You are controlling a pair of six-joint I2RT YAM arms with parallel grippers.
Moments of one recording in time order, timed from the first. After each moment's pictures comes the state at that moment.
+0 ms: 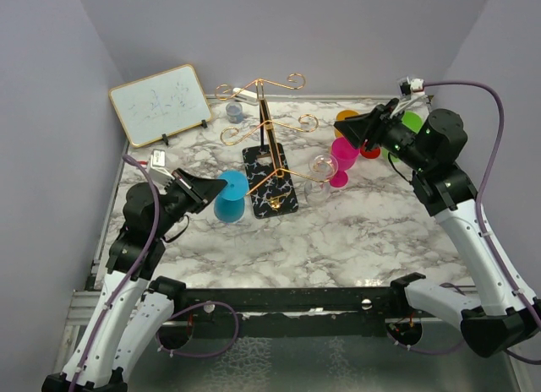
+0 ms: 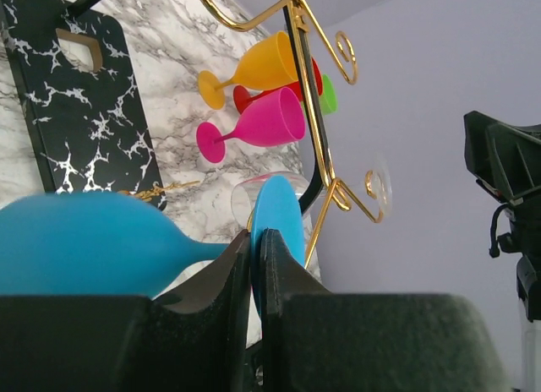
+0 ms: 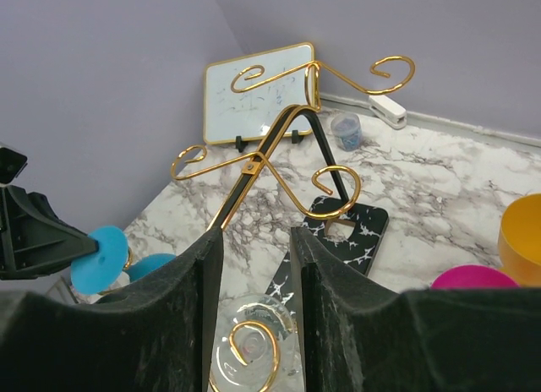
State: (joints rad) left arm -0.28 0.57 0.71 -0.31 0.28 -1.01; right arm 0.32 1.05 1.22 -0.14 -0.41 0.36
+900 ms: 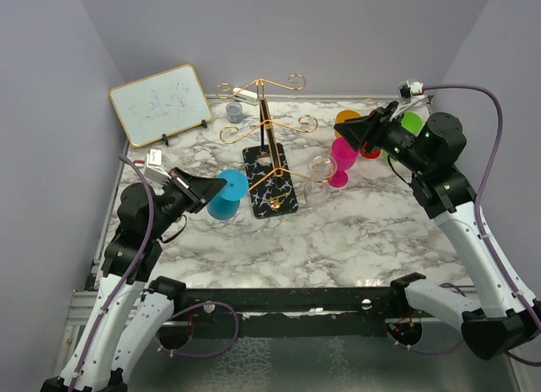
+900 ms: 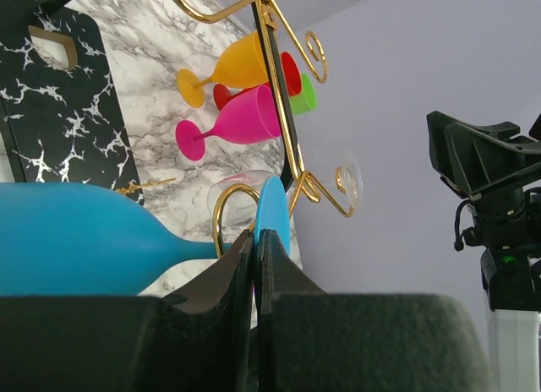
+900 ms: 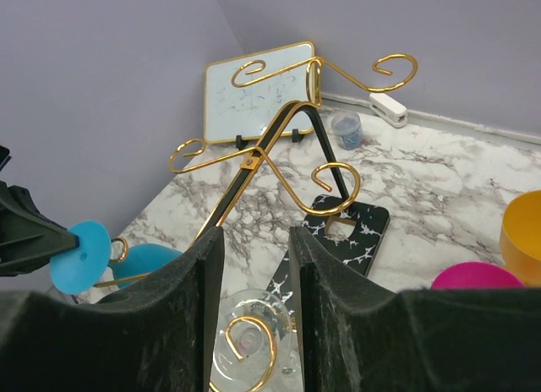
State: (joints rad) left arm -0.28 0.56 0.76 -0.34 0.30 -1.05; right arm 0.32 1.04 1.18 -0.12 -0.41 0.36
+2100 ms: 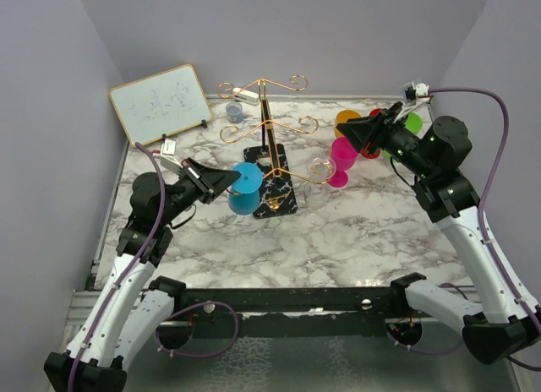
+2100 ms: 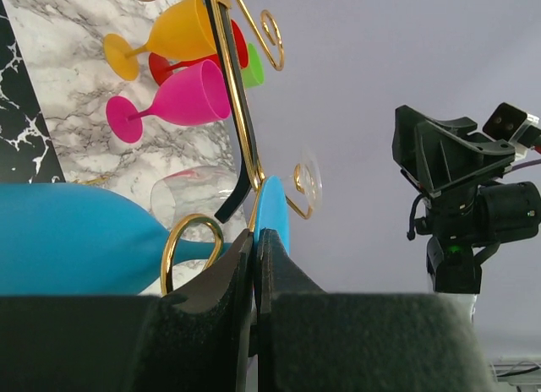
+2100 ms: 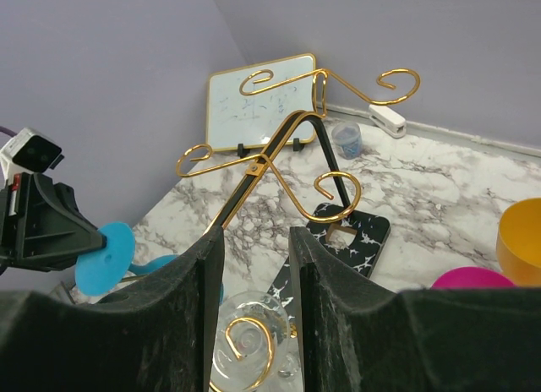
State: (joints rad) left arm -0.28 0.67 0.69 -0.07 0.44 -1.20; right arm 0.32 1.01 1.18 -0.11 -0.40 0.36
